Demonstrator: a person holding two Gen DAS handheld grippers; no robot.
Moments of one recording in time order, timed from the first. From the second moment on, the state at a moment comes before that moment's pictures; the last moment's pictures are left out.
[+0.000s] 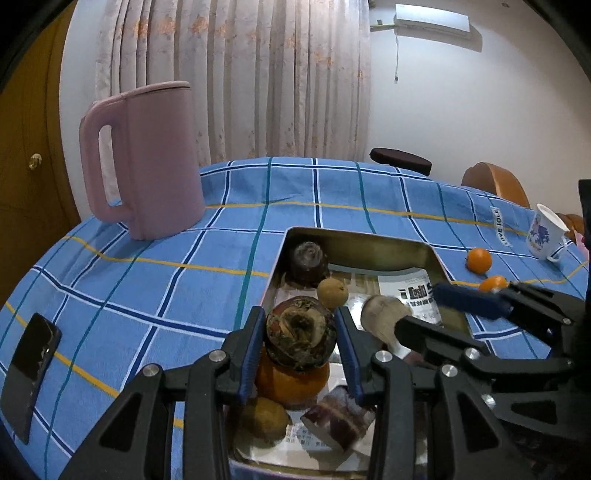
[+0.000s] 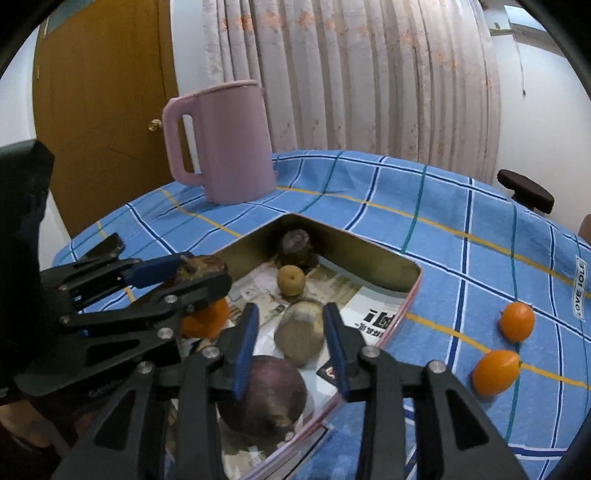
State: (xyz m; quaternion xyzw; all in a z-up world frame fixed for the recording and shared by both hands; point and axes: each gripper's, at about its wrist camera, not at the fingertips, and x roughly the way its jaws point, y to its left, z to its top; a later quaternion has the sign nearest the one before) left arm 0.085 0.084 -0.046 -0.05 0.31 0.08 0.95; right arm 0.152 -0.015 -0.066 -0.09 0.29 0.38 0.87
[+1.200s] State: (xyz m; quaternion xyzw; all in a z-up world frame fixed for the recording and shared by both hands) left arm 0.128 -0.046 -0.015 0.00 0.29 -0.02 0.96; right arm 0.218 -0.170 -0.076 -0.03 0.36 0.16 0.92
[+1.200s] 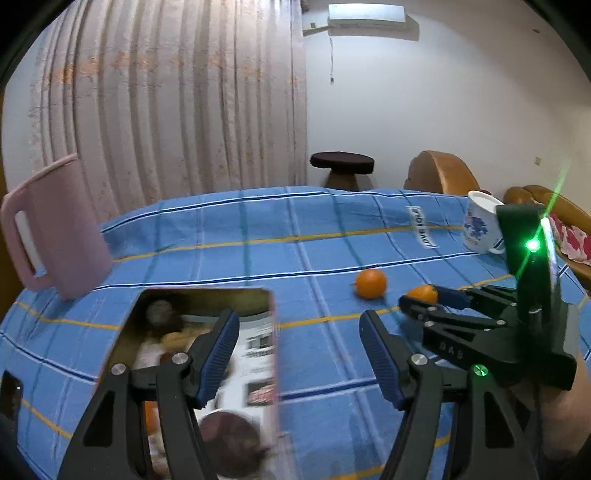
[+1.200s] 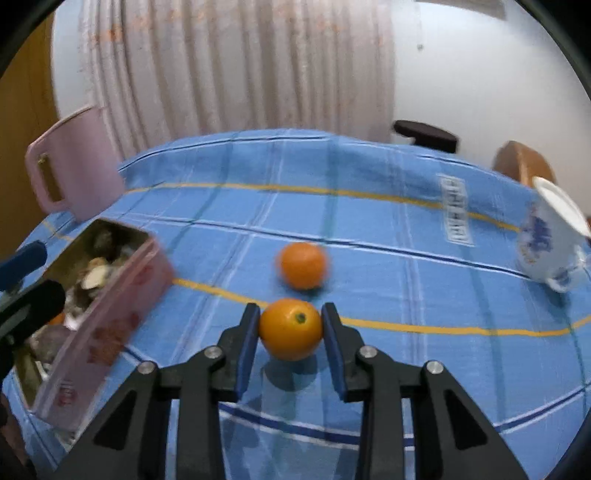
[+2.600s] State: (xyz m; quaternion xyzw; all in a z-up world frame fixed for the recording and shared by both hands) left arm 0.221 -0.111 -0.060 -0.02 0.37 -0.10 0.92; right arm 0.217 -0.238 -0.062 0.02 0.31 0.12 0.94
